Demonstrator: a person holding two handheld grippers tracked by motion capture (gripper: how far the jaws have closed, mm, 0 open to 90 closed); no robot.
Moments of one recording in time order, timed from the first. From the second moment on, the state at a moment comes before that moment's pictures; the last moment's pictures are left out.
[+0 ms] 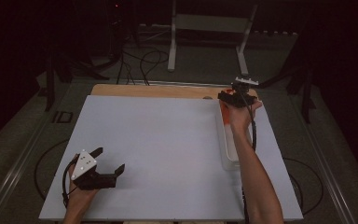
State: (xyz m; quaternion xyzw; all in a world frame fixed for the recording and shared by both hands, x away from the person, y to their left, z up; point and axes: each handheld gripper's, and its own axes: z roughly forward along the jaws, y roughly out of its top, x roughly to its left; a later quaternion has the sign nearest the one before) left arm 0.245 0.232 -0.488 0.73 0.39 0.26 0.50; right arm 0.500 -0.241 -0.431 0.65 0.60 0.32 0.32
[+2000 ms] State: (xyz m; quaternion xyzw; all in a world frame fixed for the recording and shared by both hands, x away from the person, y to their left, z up) left arm 0.246 0.230 -0.488 0.73 0.39 0.25 0.50; right arm 0.443 -0.244 -0.415 0.54 0.70 0.36 0.29
